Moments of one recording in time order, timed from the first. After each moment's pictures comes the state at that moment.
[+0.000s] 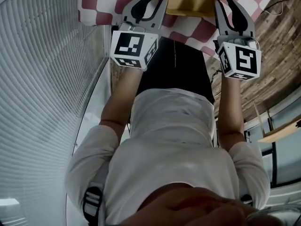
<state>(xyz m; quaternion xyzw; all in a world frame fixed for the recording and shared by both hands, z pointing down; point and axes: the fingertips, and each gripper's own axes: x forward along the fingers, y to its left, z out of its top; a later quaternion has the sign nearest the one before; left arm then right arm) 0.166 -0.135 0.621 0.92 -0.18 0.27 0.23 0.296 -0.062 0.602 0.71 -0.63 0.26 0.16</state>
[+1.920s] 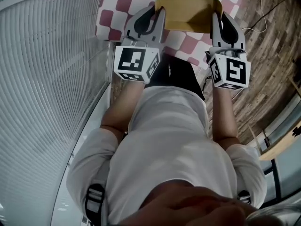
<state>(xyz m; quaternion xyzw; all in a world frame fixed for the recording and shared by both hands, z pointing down) 0.205 -0.148 0.457 0.95 -0.21 0.17 0.17 0.328 -0.068 0.445 0.77 -0.61 0.17 0.11</state>
